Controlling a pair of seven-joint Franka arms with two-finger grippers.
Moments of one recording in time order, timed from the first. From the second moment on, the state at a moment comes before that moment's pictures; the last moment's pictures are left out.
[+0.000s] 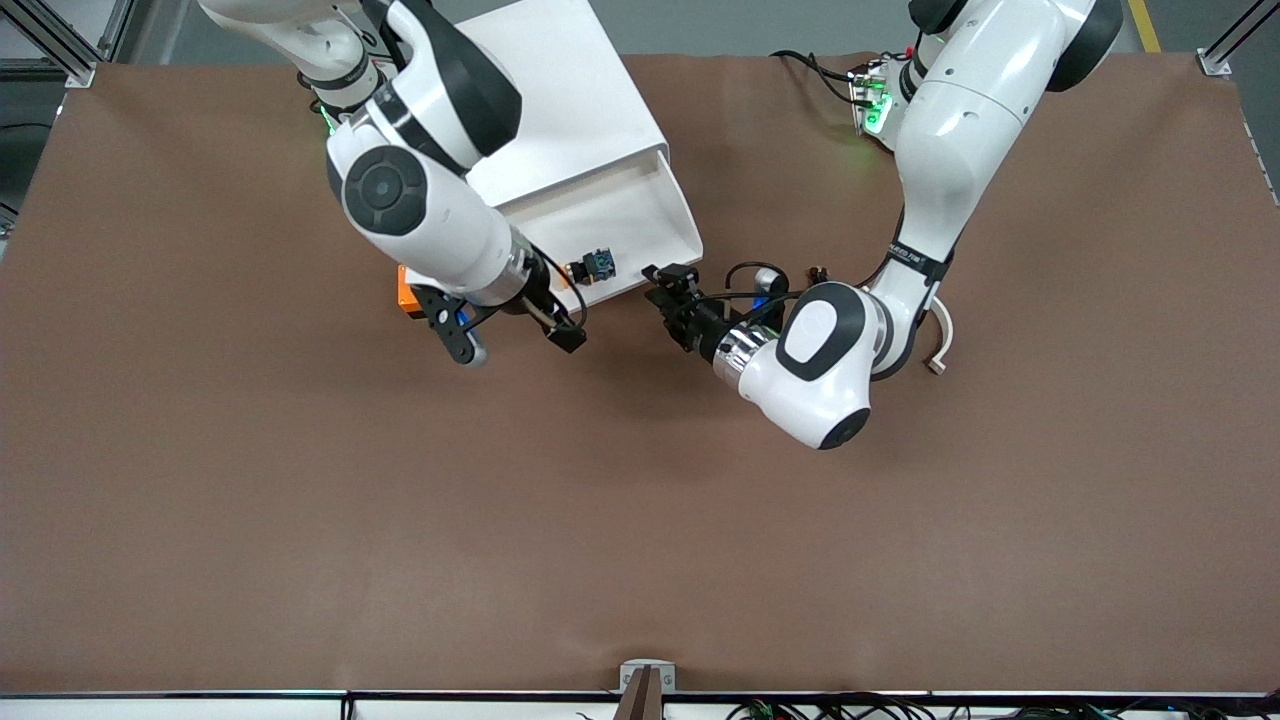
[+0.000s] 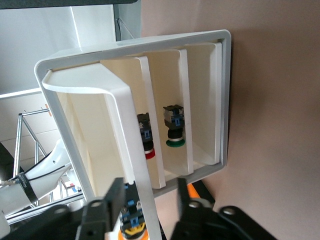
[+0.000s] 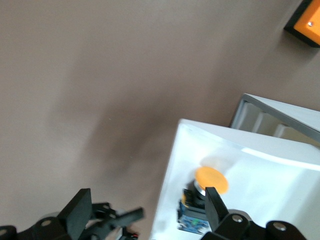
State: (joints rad) left arm -0.37 0.79 -0.18 -1.34 -0.95 1.54 -2.32; right arm 0.21 0.35 0.46 -1.57 0.12 1.91 1.55
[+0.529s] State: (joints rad) left arm -0.33 0.78 -0.14 -1.28 -0.83 1.54 -2.21; right arm 0.26 0.22 0.49 -1.81 0.11 2.04 1.67
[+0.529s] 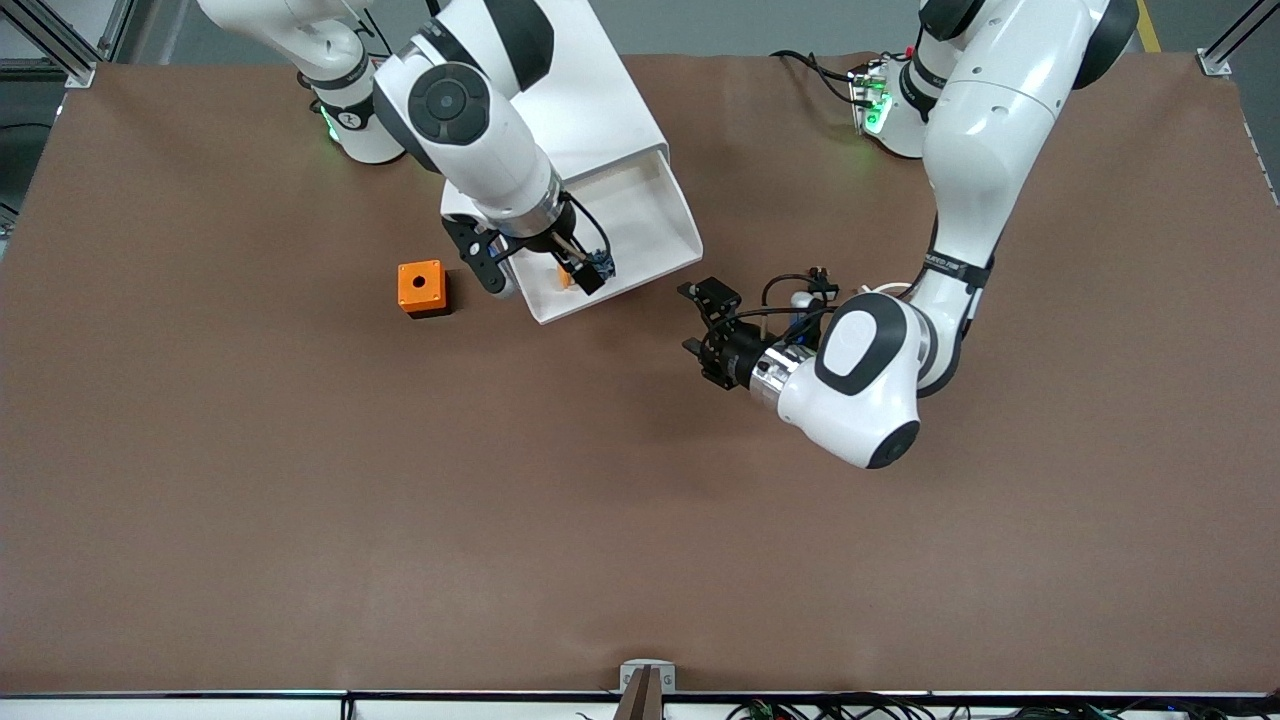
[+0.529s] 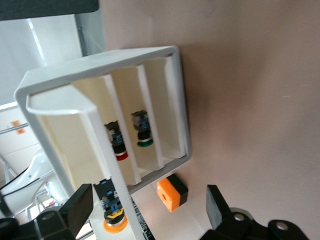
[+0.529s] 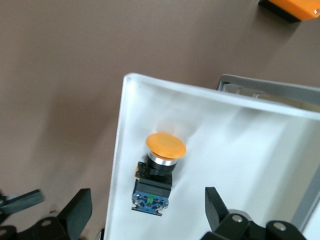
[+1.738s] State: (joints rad) left arm -0.45 0.71 -0.15 -1.23 -0.01 1.61 -1.60; right arm 0.27 0.21 0.48 -1.82 0.06 2.07 1.68
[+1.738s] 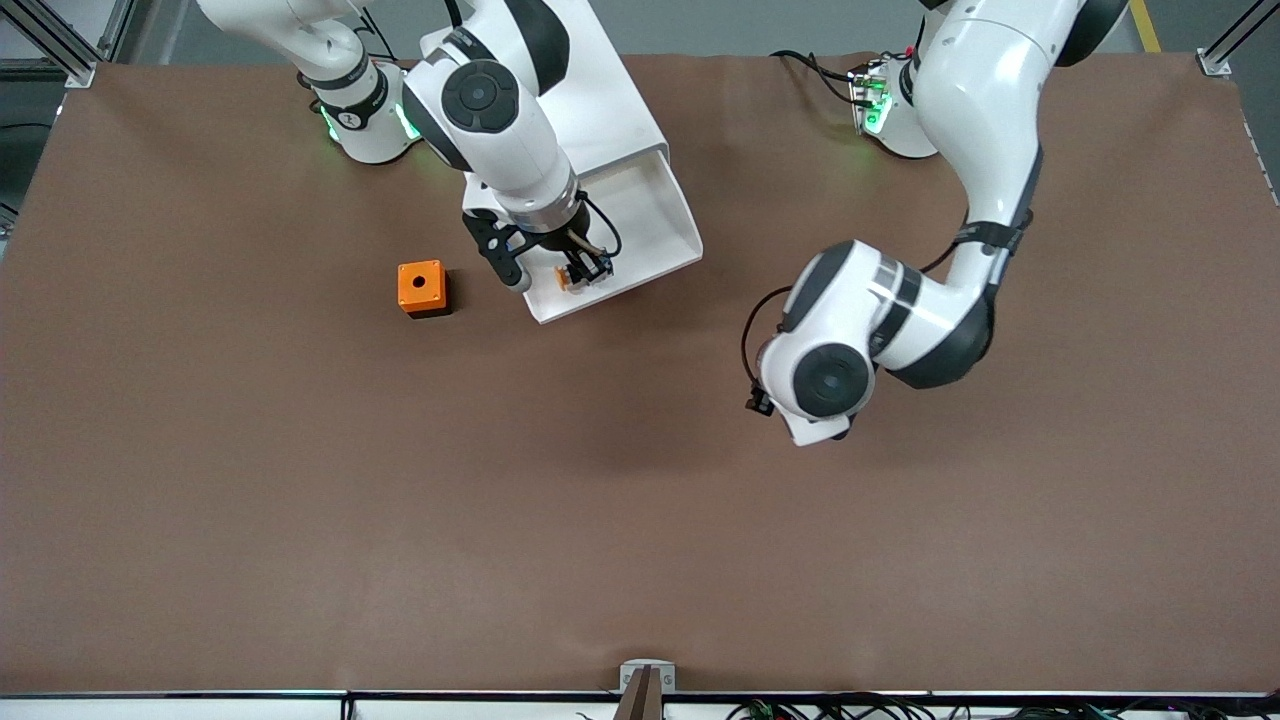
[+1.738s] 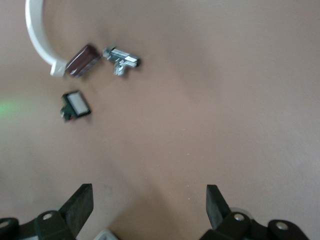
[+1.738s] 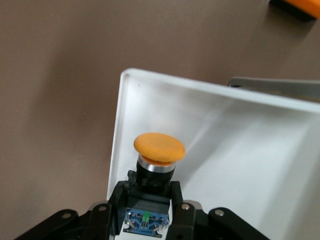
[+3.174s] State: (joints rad) left arm -0.70 0.72 -0.37 -1.27 0.04 1.79 -1.47; right arm -0.01 0.43 0.01 -1.65 0.06 2.01 0.06
